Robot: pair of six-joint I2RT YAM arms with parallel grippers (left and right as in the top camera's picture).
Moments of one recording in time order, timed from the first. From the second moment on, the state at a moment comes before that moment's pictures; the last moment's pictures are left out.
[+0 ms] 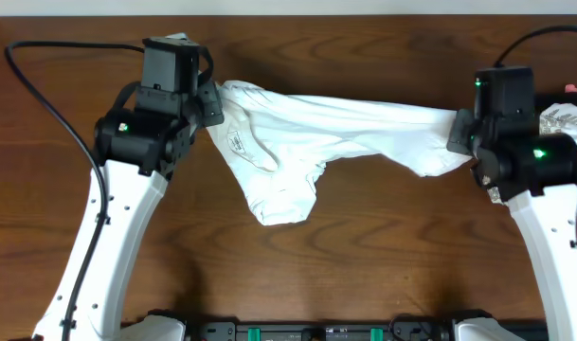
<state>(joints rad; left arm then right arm) -0.24 1.41 1.49 -0.91 -0.17 -0.38 0.13 1.30 1.35 -1.02 0.33 0.33</state>
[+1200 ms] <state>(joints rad) -0.24 1.78 1.47 -0.62 -0.16 -0.25 -0.05 1.64 1.32 -0.93 0.15 0.30</state>
